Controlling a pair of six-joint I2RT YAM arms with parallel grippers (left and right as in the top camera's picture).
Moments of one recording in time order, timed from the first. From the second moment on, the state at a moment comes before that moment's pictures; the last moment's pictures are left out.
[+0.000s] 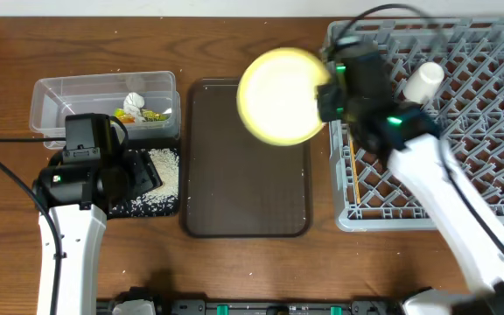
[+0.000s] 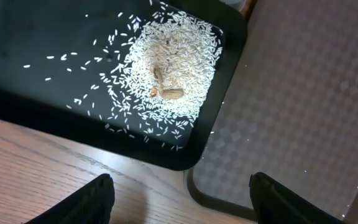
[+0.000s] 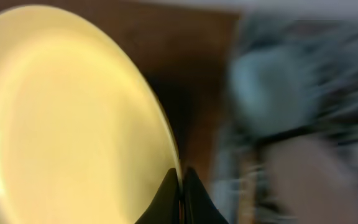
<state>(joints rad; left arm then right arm) 0.11 1.17 1.07 -1.13 0.07 -0.33 0.40 1.52 1.36 -0.58 0.13 0.16</state>
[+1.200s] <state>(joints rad) 0.11 1.17 1.07 -1.13 0.07 -0.33 0.15 1.37 1.37 -0.75 0.69 -0.60</state>
